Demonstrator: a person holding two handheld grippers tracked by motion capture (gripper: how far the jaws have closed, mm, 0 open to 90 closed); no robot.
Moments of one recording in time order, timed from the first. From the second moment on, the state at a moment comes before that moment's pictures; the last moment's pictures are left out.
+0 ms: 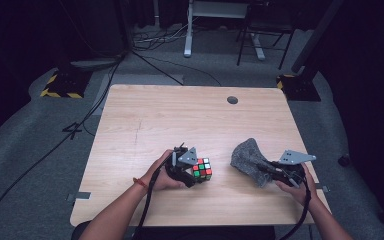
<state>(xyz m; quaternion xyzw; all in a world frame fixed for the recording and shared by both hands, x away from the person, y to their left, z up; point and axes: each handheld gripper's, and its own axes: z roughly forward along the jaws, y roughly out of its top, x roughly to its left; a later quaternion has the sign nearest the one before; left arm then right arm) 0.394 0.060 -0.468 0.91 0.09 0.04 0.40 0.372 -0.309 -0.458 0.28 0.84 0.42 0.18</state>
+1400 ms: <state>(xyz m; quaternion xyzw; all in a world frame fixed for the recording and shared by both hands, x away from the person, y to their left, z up) 0.396 0.037 -0.450 0.92 0.07 0.06 0.38 0.378 -0.187 -0.410 0.12 0.88 0.43 0.14</state>
